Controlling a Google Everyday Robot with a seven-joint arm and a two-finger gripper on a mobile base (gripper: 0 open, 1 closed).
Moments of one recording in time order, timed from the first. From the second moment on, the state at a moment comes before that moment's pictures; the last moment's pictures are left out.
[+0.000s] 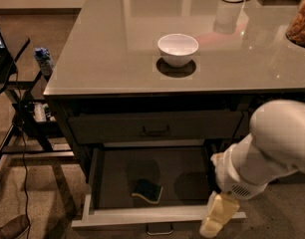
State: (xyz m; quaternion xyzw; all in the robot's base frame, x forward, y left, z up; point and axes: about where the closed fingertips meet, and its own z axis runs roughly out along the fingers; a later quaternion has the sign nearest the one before) arm 0.347 -0.146 0.732 -0.57 0.81 0.10 0.11
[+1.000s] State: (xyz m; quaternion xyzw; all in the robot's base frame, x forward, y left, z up) arm 0.343 -0.117 0.679 -0.56 0.81 0.15 0.12
